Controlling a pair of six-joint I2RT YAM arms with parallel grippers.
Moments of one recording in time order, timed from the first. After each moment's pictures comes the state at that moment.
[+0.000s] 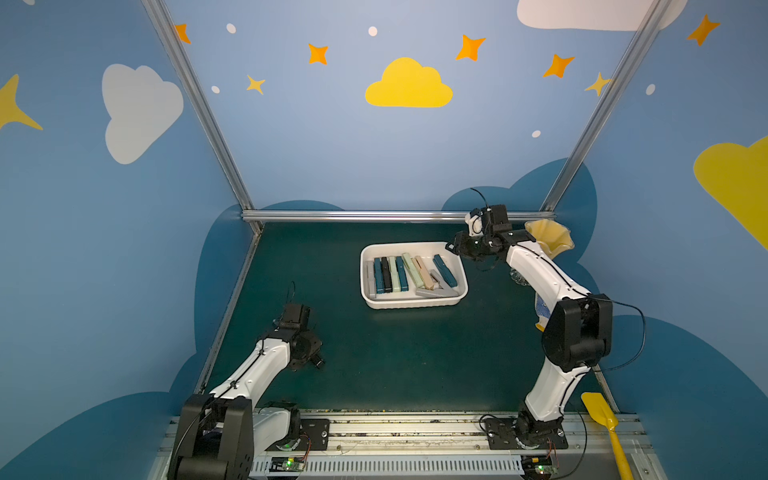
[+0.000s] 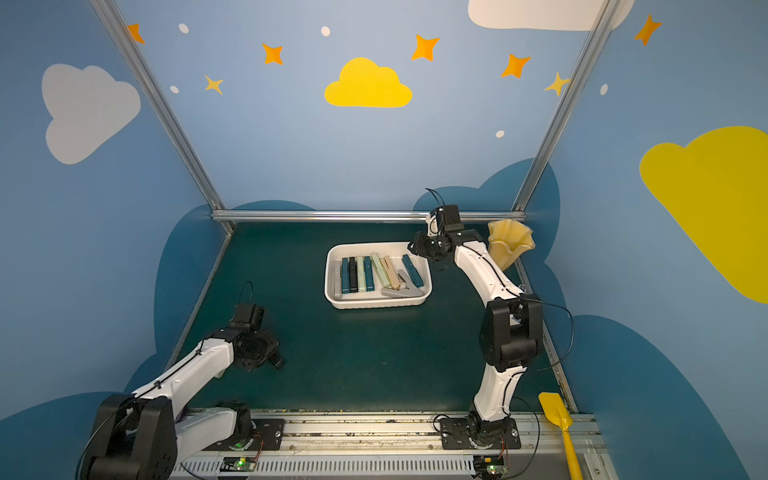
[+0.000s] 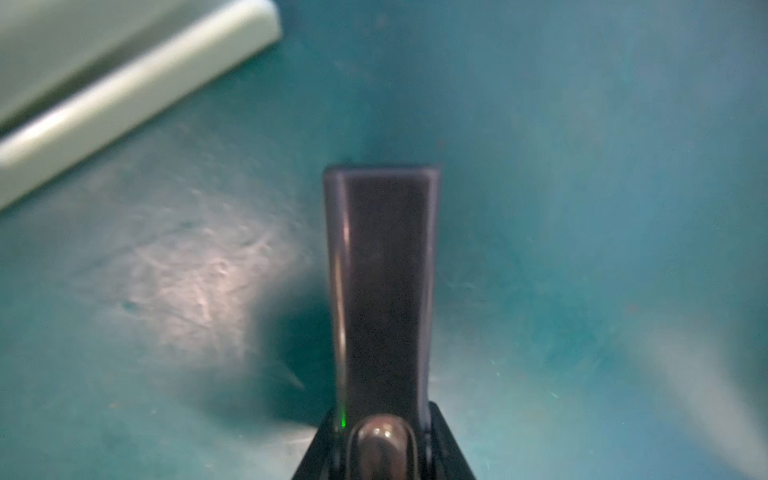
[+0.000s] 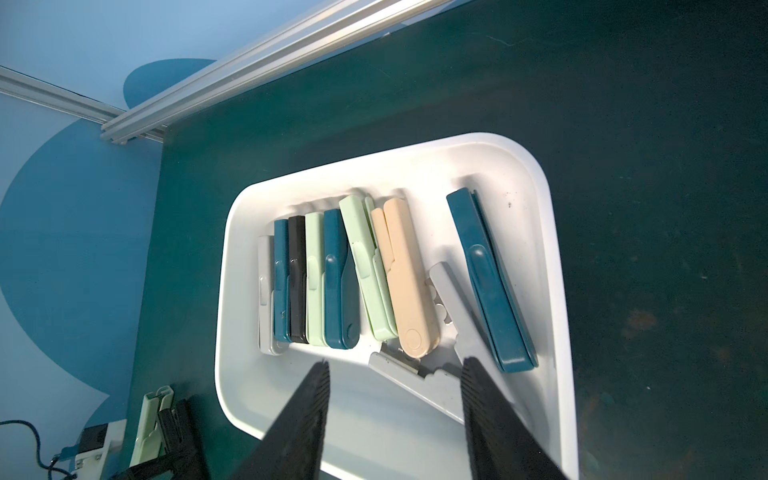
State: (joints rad) left arm -0.09 1.16 0.51 -0.61 0.00 -0.89; right arm 0.26 1.83 1.61 -0.62 -0.34 0.42
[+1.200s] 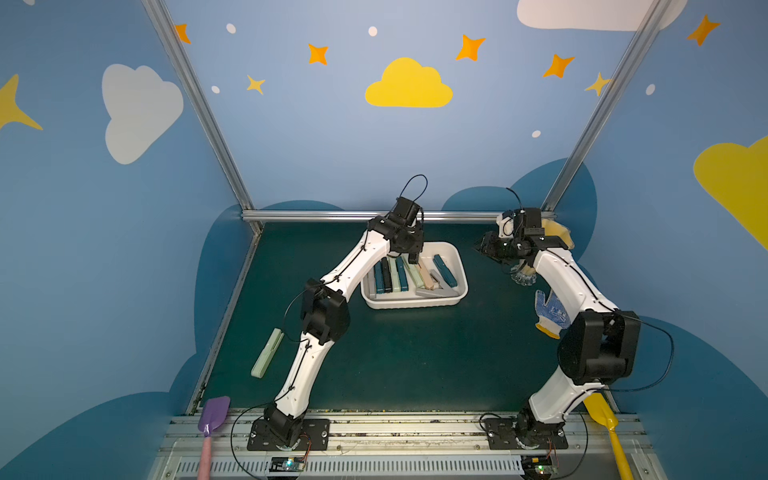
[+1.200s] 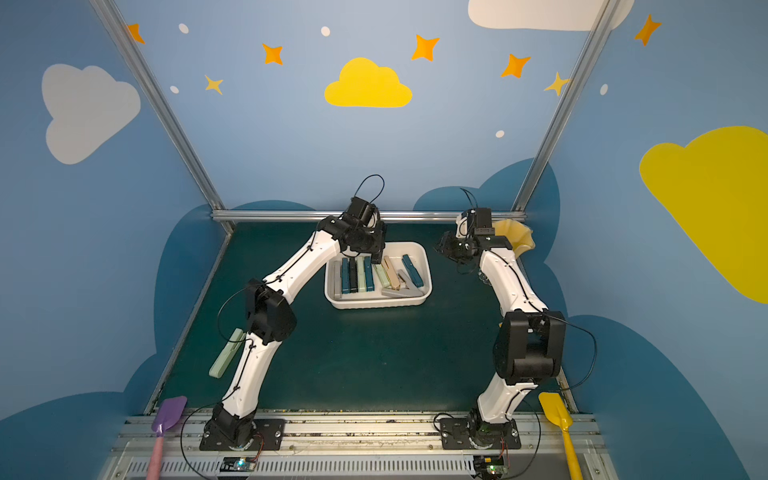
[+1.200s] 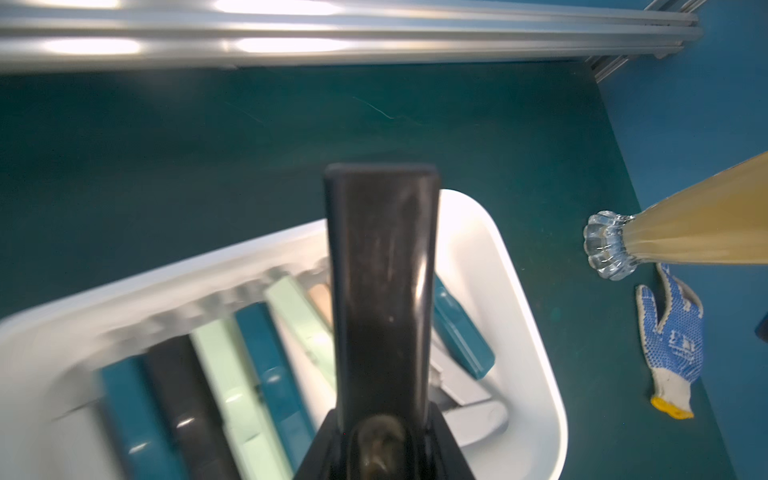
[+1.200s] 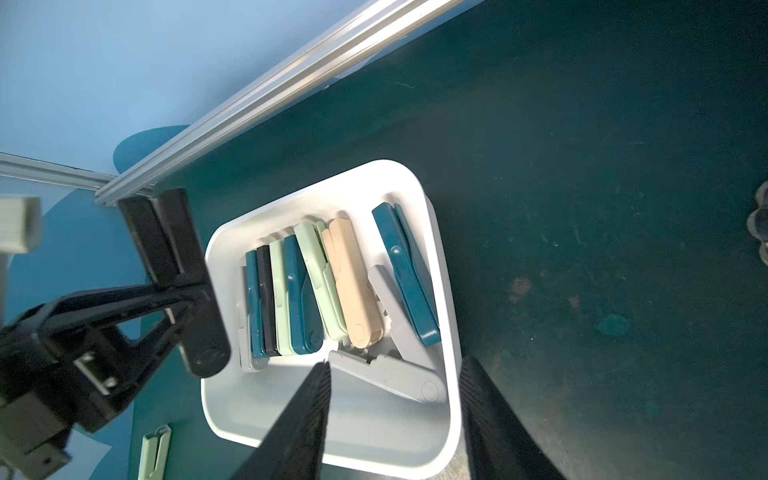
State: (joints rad) left arm -0.58 2.42 2.48 -0.92 0.09 -0.44; right arm 0.09 1.71 1.50 -0.62 -0.36 0.42
